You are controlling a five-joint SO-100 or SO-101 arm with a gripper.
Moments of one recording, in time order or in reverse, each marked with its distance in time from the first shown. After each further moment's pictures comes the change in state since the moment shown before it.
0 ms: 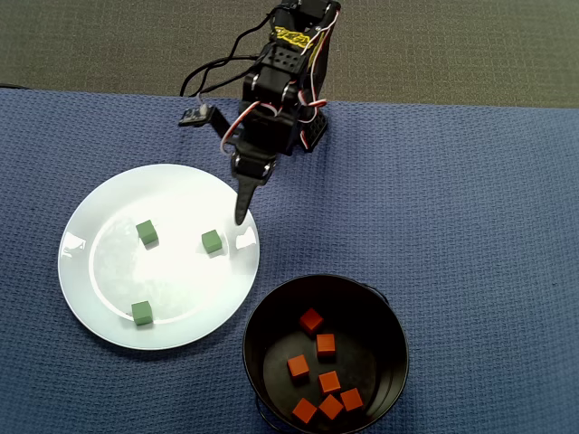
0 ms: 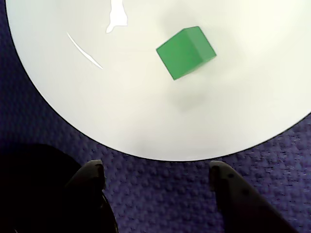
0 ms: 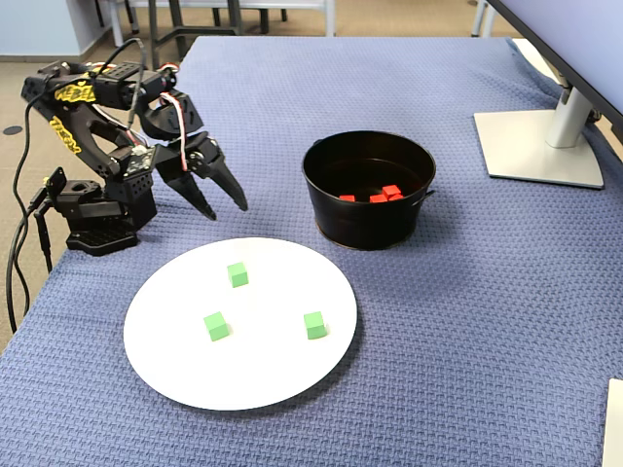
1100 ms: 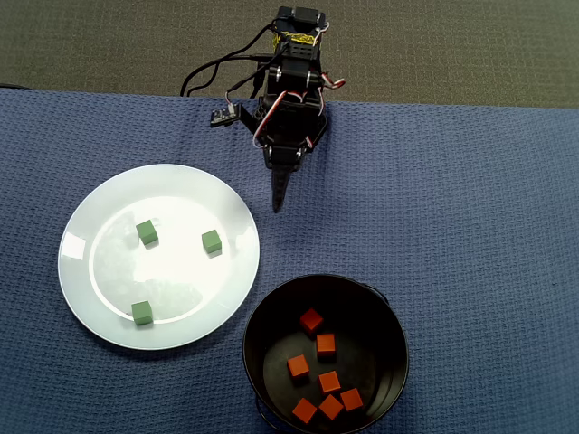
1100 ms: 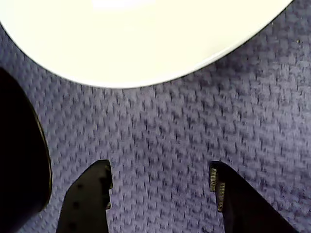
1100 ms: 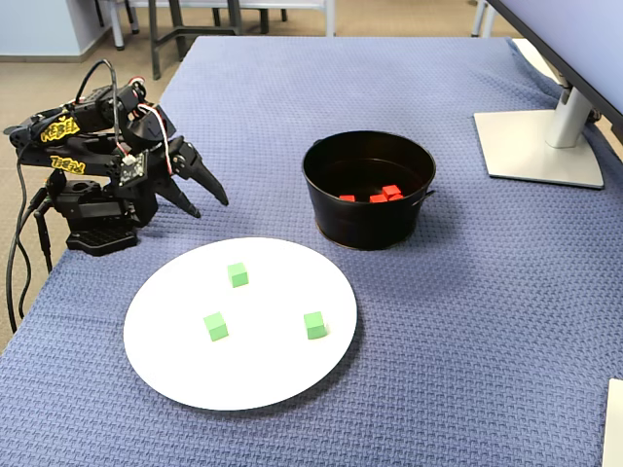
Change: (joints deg) arm -10.4 29.8 21.5 9.8 1.8
